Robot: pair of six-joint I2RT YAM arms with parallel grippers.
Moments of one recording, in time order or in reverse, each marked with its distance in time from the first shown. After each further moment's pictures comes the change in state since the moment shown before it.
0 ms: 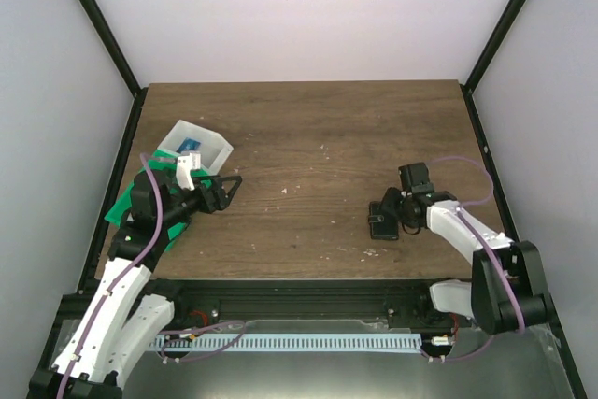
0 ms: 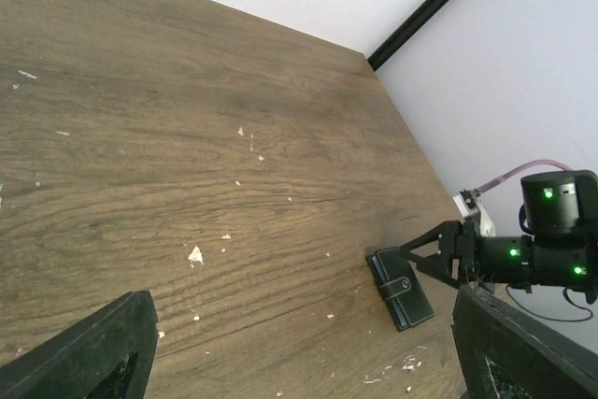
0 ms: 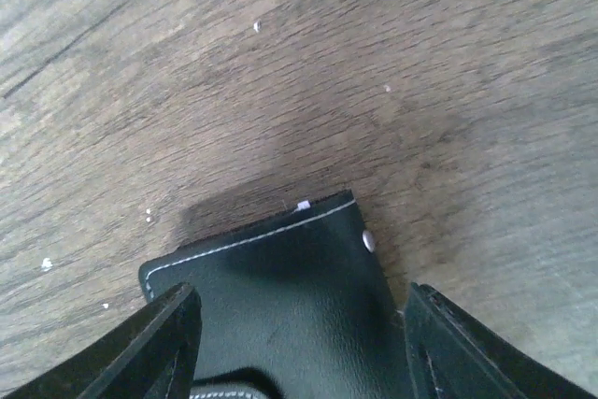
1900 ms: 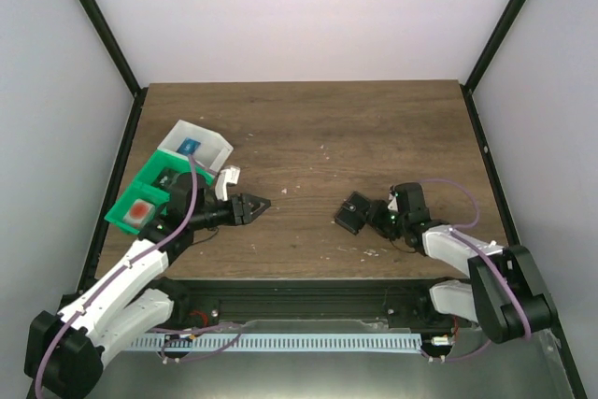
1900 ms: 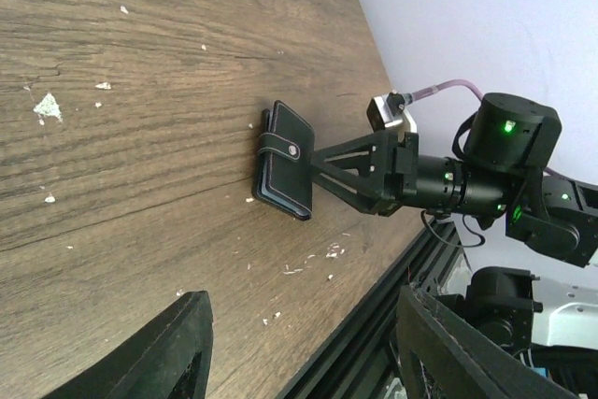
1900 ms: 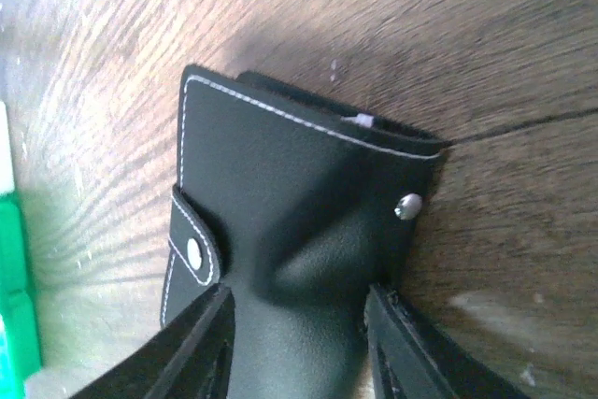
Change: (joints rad) left arm -0.230 0.193 -0.116 0.173 0.103 -0.183; right arm 0.077 -0.069 -0.278 0.463 -0.347 0.209
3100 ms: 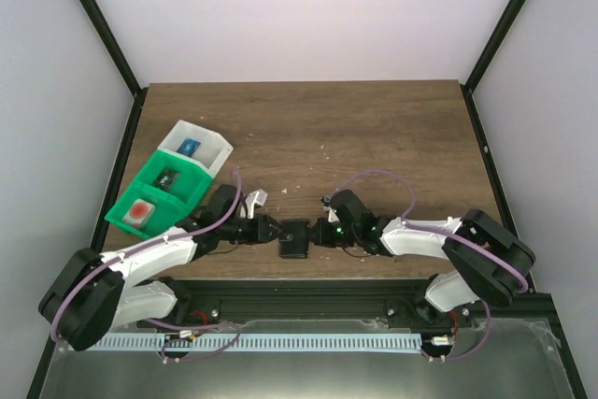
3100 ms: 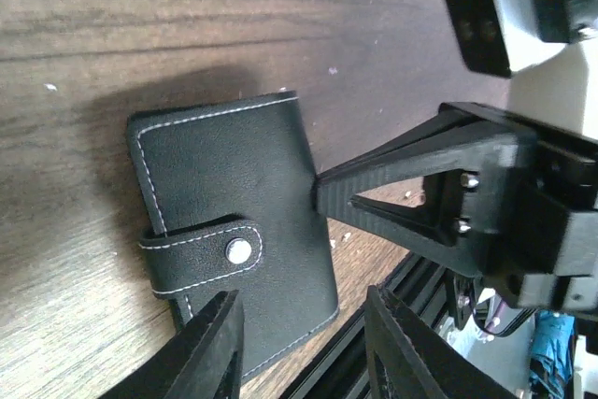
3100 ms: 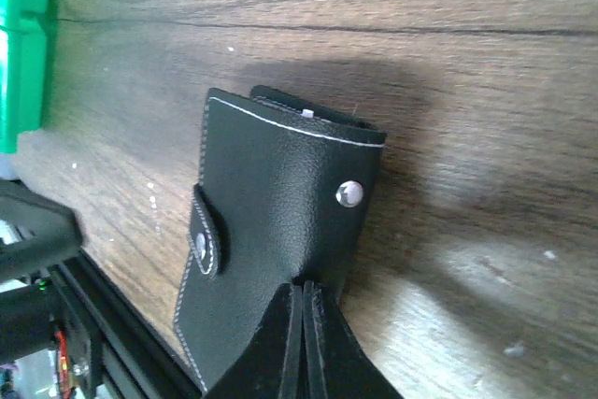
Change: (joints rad) left arm -0.171 0.307 -0.088 0.153 -0.055 -0.080; right arm 0.559 0.251 0.191 0.097 0.052 0.005
